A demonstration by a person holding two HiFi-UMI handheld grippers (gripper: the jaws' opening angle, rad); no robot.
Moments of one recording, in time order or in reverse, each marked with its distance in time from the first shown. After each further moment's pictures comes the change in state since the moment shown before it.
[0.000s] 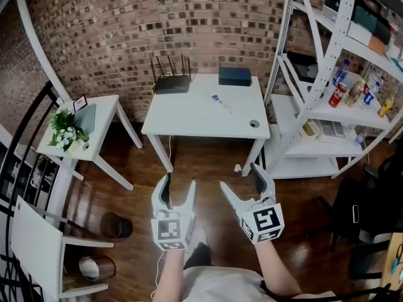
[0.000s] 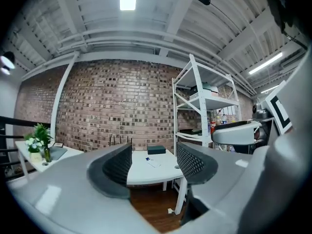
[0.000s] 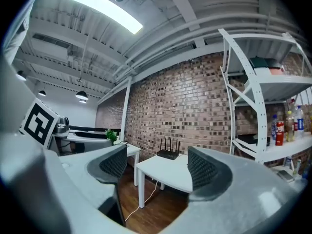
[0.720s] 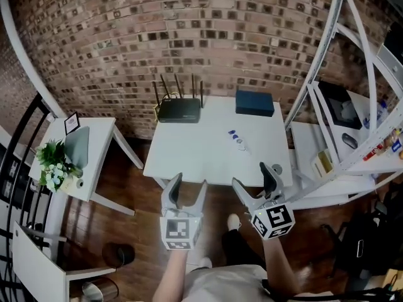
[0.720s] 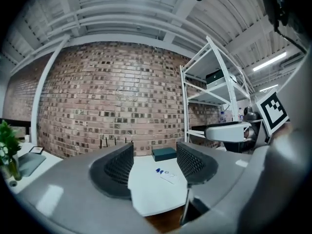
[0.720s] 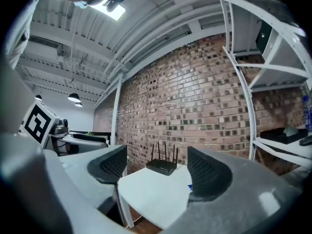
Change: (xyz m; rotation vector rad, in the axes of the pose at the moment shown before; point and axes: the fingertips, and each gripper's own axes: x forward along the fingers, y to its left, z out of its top) left arm 0.279 0.123 -0.012 0.029 0.017 -0.075; right arm 0.291 -0.116 -0.013 0.042 -0.038 0.013
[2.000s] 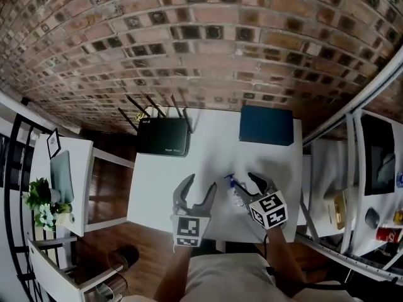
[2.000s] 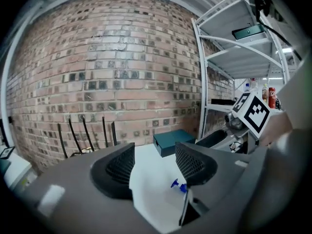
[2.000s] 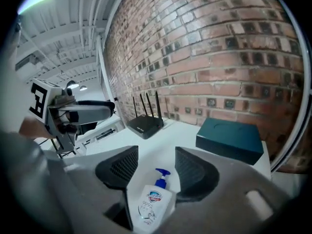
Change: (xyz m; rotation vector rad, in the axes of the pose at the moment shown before) left arm 0.367 0.037 -0.104 0.023 0.290 -0.067; right arm 0.276 -0.216 -0.206 0.133 0.598 0.240
